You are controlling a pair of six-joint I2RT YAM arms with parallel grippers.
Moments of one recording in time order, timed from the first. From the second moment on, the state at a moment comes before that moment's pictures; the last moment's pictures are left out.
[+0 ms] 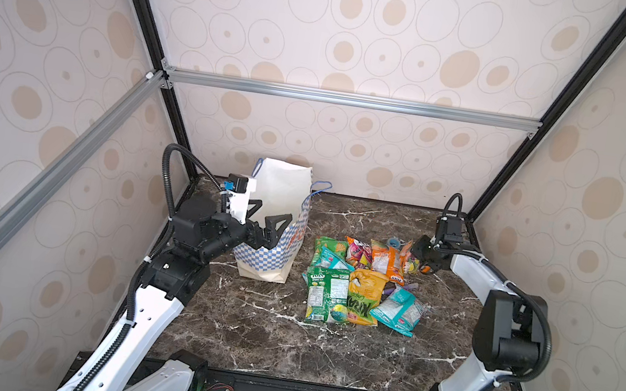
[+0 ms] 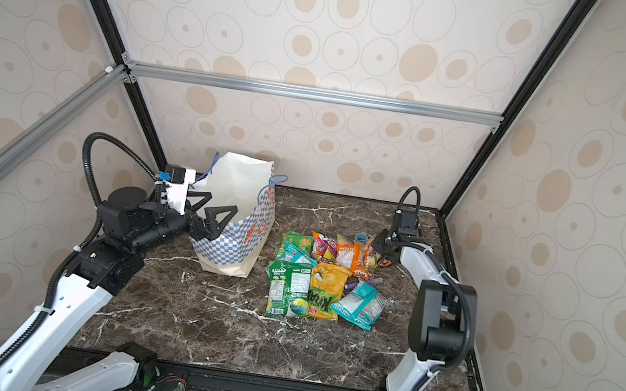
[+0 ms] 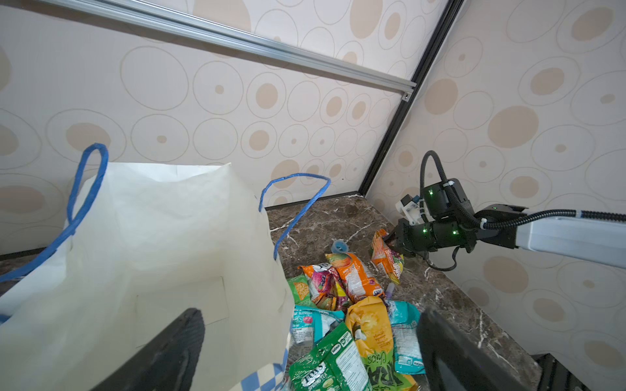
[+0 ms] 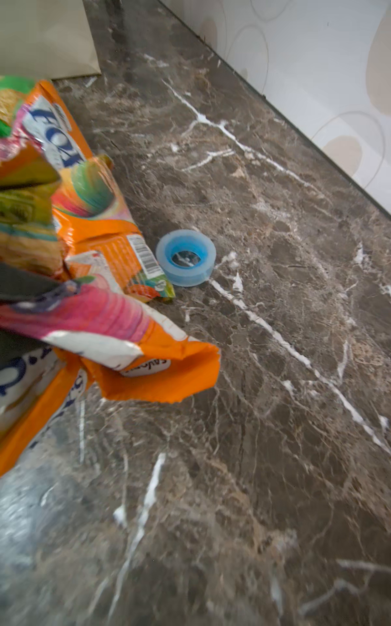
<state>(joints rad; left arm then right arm) -0.28 0.90 1.03 -0.26 0.34 -0.22 0.01 1.80 1.27 -0.41 -0.04 0.60</state>
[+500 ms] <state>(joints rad) -0.28 0.70 0.86 -0.31 -0.34 -0.27 0.00 1.69 1.27 -0.41 0.01 0.62</state>
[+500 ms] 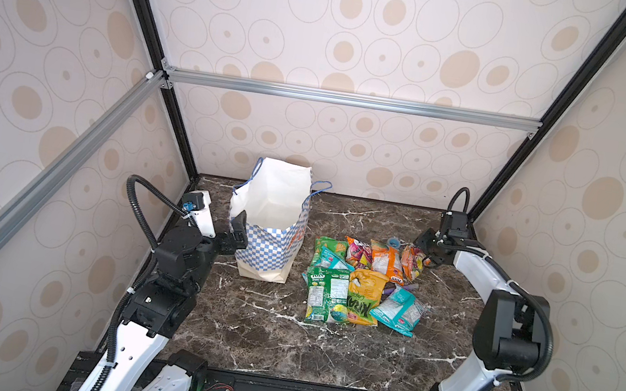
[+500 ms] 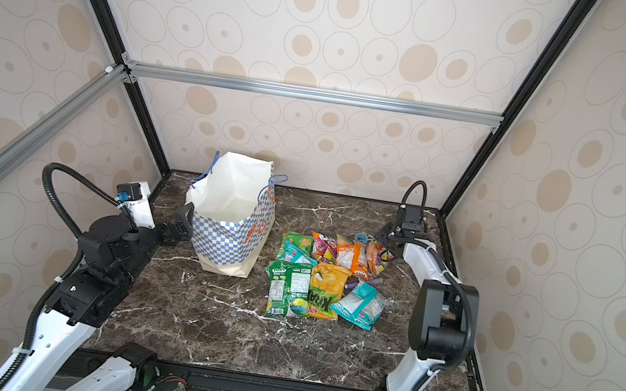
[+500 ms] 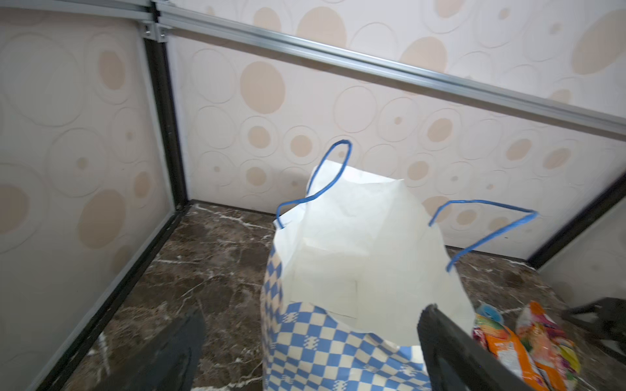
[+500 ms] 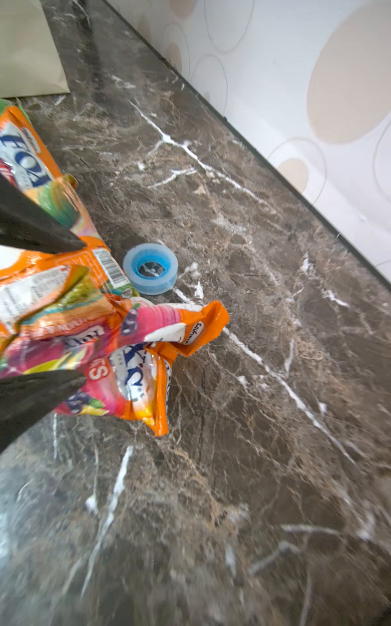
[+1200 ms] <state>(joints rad) -0.04 0.83 0.39 0.21 -0.87 -0.27 0.00 1.25 0.54 -0.01 0.50 0.36</state>
